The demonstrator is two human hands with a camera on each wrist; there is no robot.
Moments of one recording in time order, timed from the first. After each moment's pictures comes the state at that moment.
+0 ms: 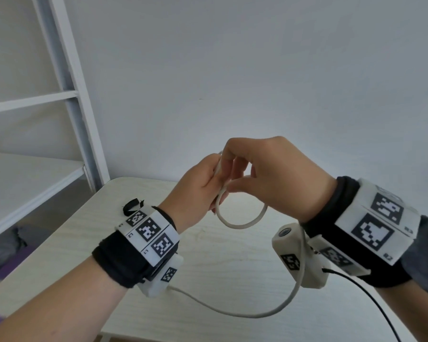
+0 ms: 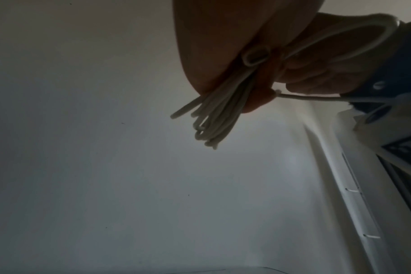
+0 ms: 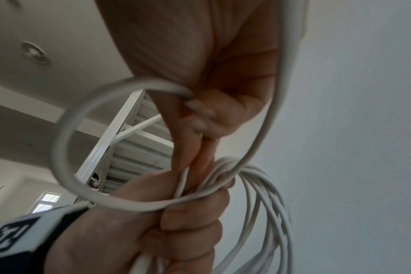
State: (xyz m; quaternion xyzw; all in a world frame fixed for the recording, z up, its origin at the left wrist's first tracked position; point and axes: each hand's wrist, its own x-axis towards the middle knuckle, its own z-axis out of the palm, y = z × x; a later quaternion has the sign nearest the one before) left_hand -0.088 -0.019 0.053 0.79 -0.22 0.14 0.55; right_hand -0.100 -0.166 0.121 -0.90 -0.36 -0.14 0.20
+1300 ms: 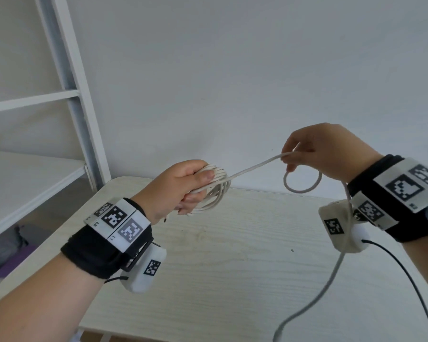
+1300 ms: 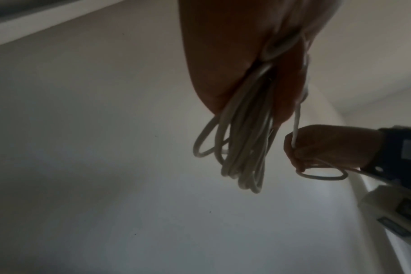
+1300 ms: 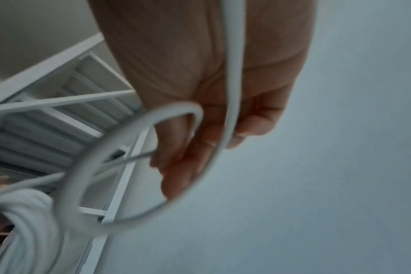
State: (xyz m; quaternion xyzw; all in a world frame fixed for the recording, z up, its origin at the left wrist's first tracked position) left_hand -0.087 0.021 0.059 0.76 -0.19 -0.02 0.62; right_hand -0.046 -0.235 0.130 -0.95 -0.23 -0.12 0.19
